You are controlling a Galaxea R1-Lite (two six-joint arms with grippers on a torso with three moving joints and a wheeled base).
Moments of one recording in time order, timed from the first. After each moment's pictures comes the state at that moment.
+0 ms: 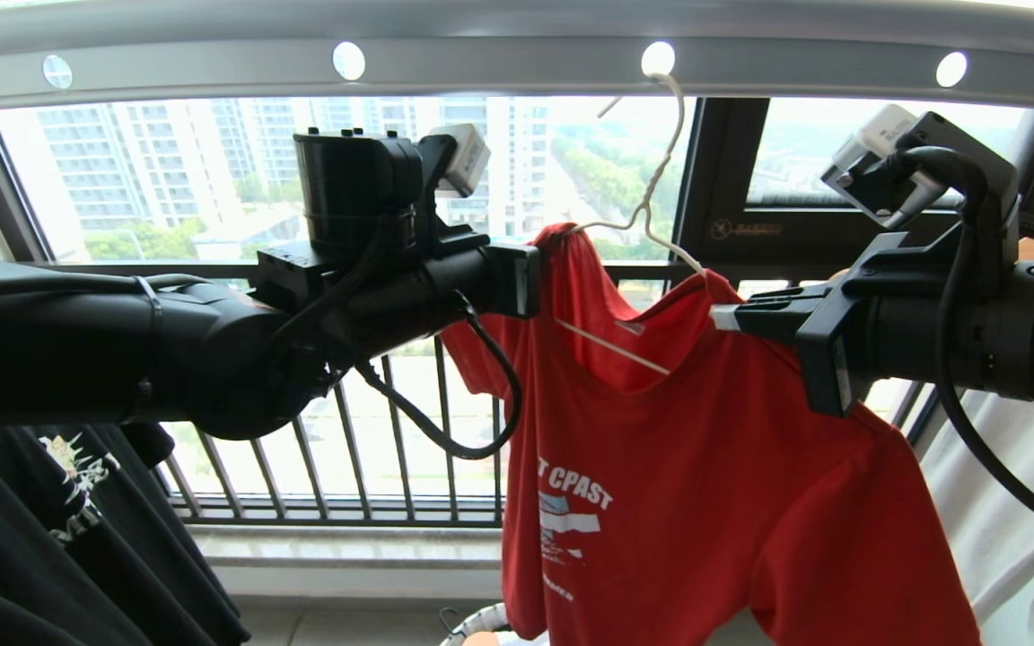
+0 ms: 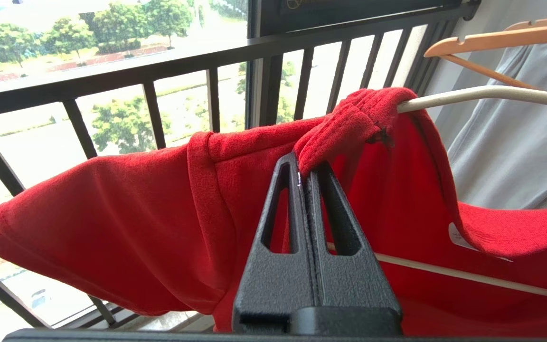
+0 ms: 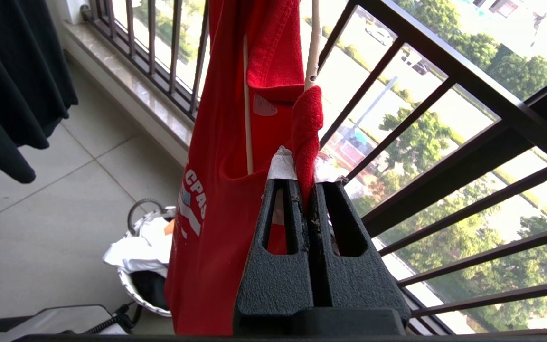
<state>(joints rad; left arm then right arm) -0.63 1.82 -1.32 -0.50 -0.04 -0.10 0.56 1.40 -1.15 0.03 0.00 -0.29</state>
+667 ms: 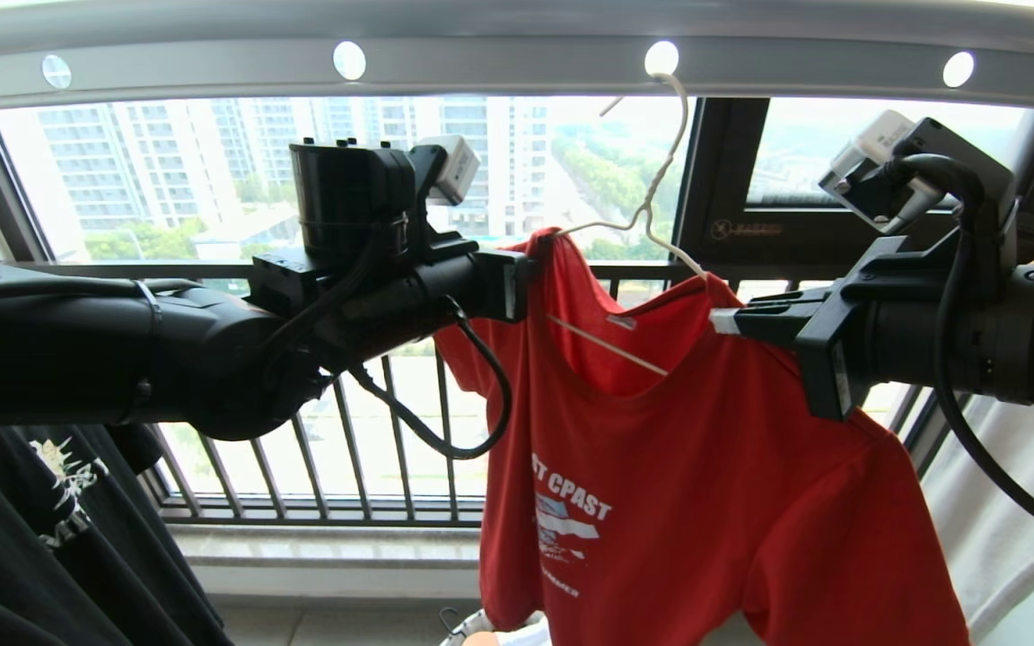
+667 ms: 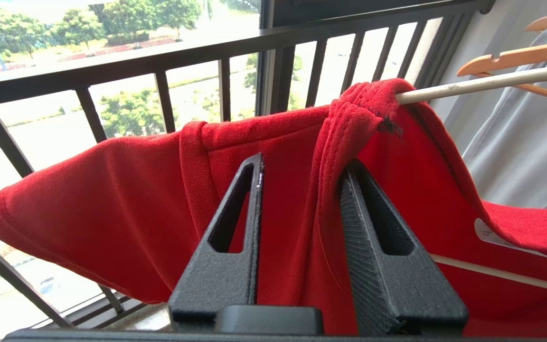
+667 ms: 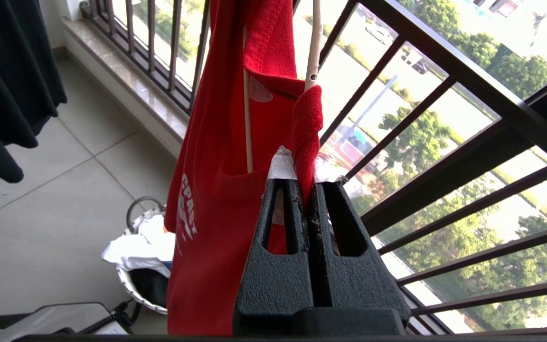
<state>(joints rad) -0.62 1.82 -1.30 -0.50 -0.03 -0.10 0.56 1.40 -1.14 0.03 0.00 -0.30</state>
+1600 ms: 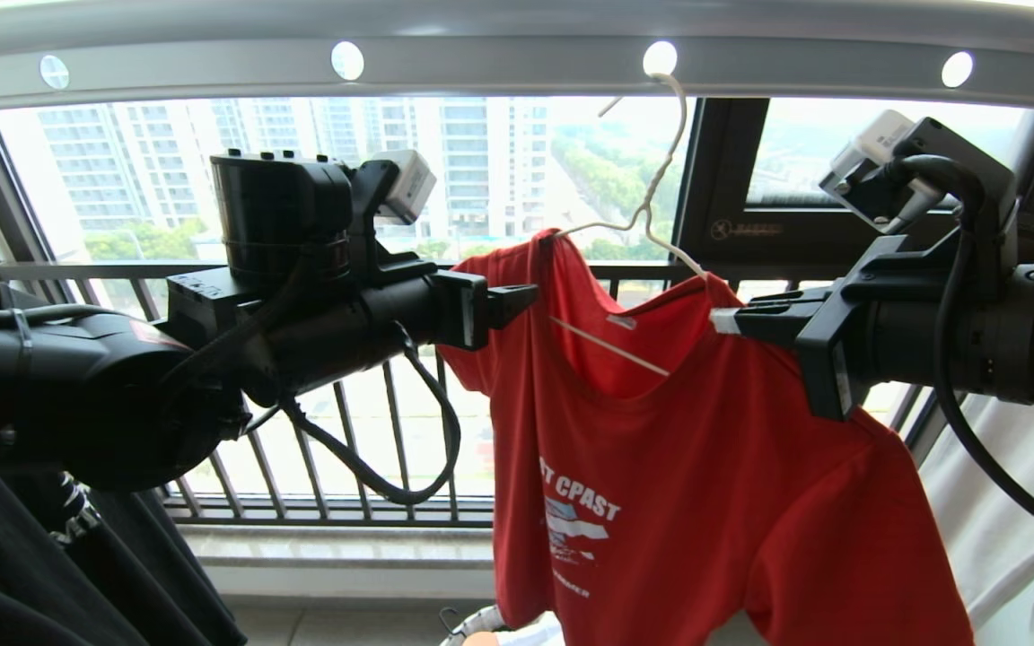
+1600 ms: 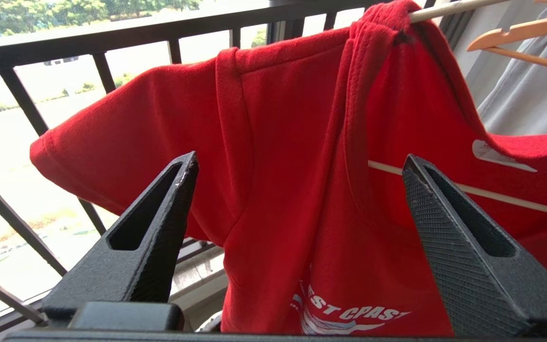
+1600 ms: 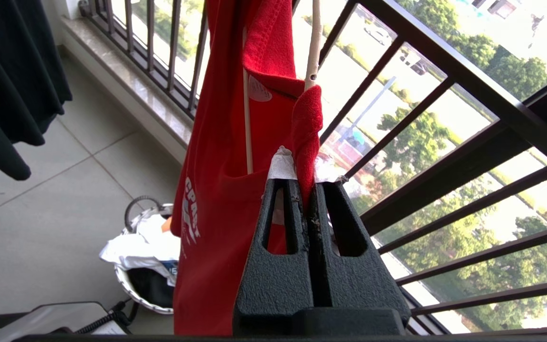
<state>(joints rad) -0.59 1.69 -1.12 -0.50 -0.04 -0.11 0.56 1.40 -1.14 0.03 0.00 -0.31</state>
